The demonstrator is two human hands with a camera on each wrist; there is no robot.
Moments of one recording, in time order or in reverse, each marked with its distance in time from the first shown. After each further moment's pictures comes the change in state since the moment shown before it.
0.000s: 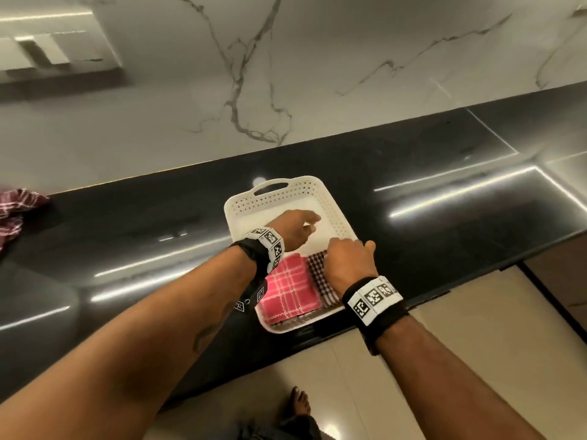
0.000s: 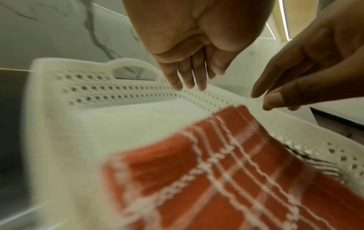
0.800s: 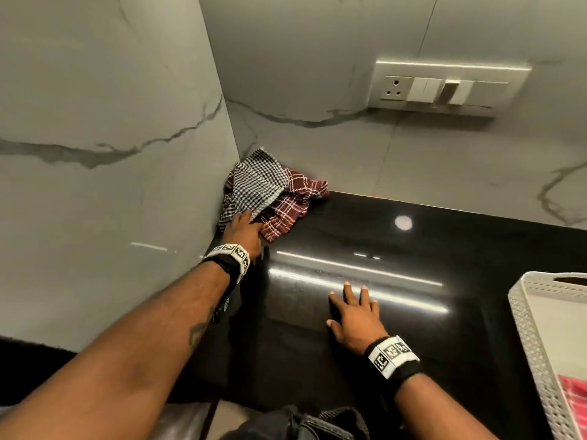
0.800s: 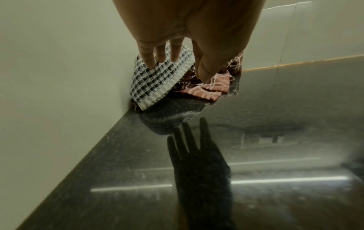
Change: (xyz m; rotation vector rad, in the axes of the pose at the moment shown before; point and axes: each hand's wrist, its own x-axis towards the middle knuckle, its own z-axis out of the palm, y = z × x) left_hand -0.385 -0.493 -0.235 0.402 0.404 -0.782; right_hand -0.024 -0.470 0.122 -0.021 -0.327 -0.628
